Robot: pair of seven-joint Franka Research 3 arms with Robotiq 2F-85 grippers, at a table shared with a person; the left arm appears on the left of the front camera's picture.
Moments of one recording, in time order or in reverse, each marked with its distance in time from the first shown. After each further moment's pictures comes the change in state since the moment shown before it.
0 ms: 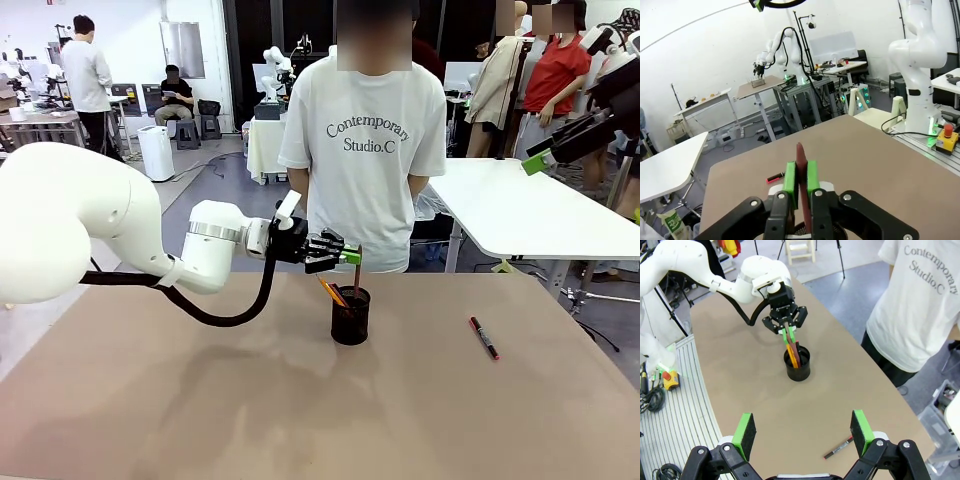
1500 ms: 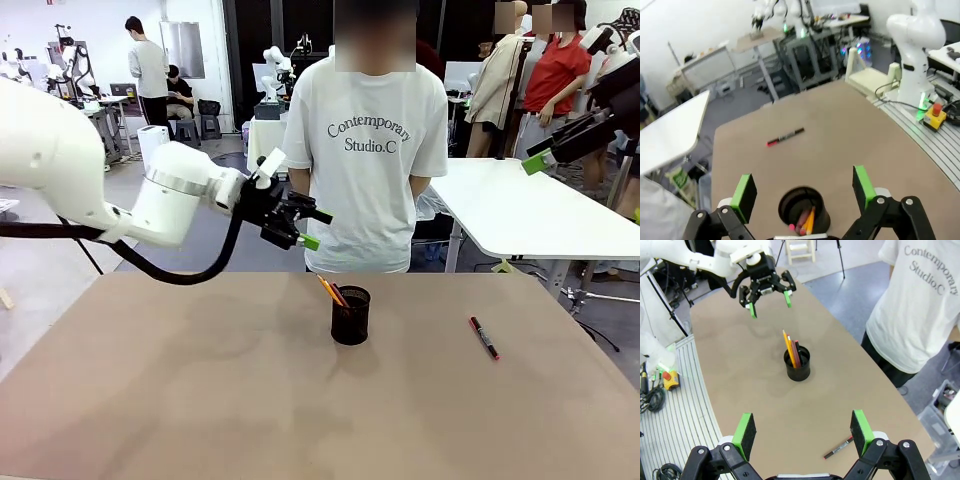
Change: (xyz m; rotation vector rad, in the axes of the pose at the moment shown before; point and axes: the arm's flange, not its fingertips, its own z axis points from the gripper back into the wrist) left arm 0.117 -0.024 0.047 0.033 0.321 0.031; right arm 0.000 0.000 0.000 0.000 0.000 0.000
